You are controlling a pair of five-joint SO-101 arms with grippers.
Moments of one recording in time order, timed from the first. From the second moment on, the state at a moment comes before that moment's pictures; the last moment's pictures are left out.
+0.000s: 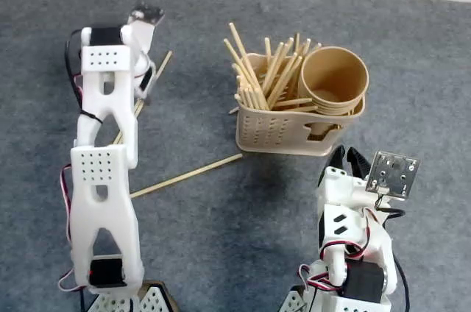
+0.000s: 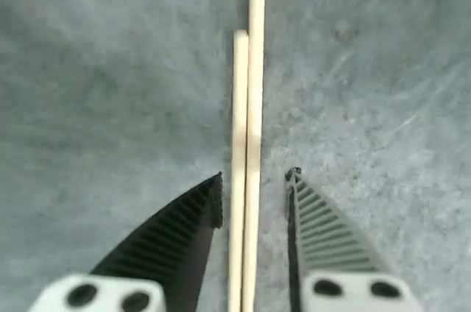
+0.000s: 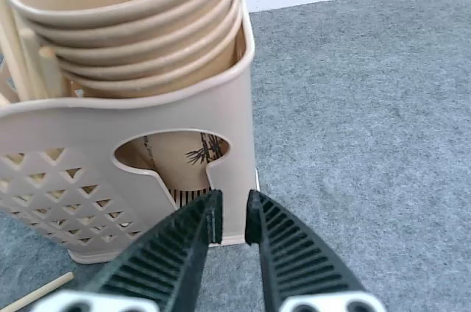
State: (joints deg) left arm -10.2 60.2 -66.2 97.0 -18.2; right arm 3.5 -104.5 80.4 54.3 -1.9
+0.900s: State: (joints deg) left arm -10.3 63.7 -71.0 100.5 -18.2; right arm 3.5 -104.5 80.4 54.3 -1.9
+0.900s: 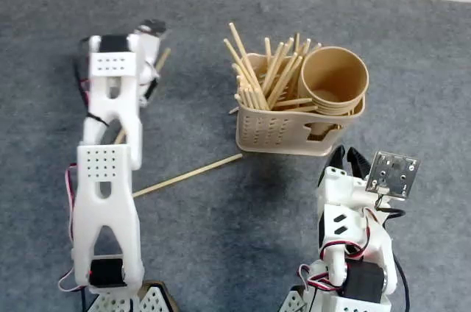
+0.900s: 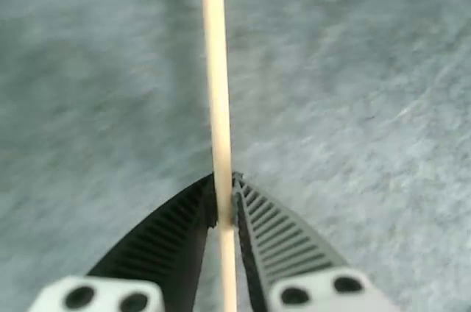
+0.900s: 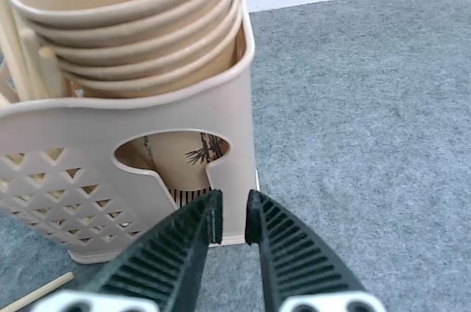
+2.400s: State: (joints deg) left arm 24.4 -3.7 -60.6 71.9 -3.0; right arm 3.5 -104.5 80.4 54.3 -1.9
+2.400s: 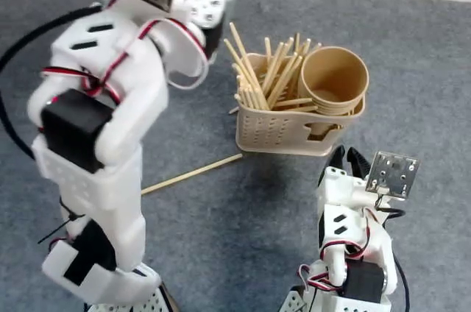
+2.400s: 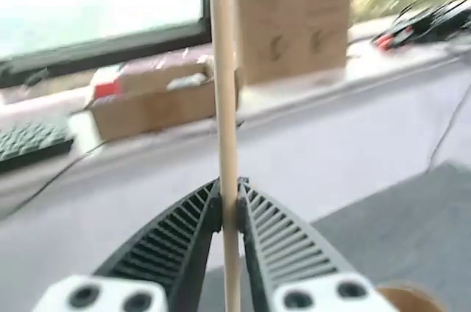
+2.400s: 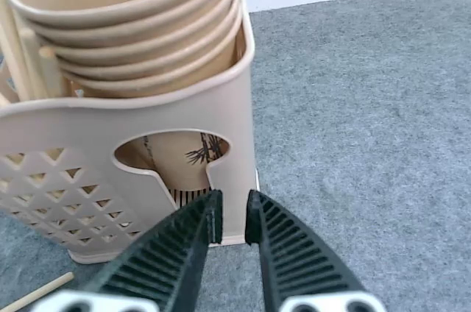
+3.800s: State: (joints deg) left arm 30.2 10.3 -58.6 72.7 9.6; right arm 3.5 -104.5 80.4 54.3 -1.9
